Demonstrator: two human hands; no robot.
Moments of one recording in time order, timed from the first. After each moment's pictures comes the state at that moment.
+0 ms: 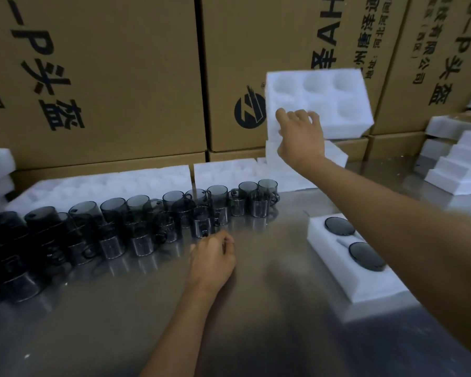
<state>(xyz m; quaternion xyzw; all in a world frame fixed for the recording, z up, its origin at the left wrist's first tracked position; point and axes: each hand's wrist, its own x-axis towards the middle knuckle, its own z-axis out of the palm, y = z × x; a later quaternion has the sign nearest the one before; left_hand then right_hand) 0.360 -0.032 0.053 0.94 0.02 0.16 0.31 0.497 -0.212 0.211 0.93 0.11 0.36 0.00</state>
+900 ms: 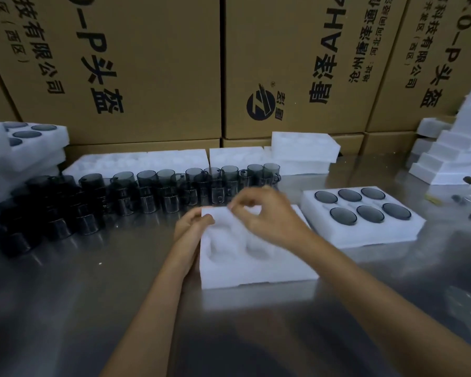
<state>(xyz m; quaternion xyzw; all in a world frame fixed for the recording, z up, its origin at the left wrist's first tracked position) 0.254 0.009 0.073 0.64 0.09 0.13 0.75 0.259 -0.160 0.141 0.87 0.28 0.13 -0.38</state>
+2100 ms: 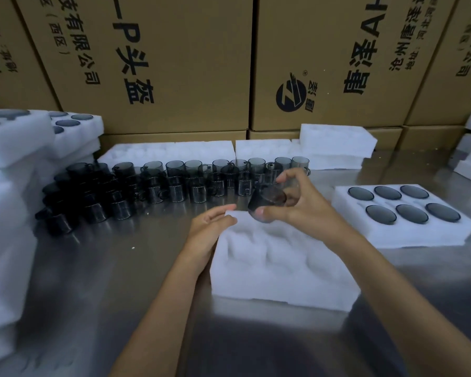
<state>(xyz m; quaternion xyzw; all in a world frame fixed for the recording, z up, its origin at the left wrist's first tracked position) 0.231 0.031 0.074 0.62 0.10 0.07 0.77 0.263 -0.165 0.133 0.79 0.20 -0.01 -0.58</state>
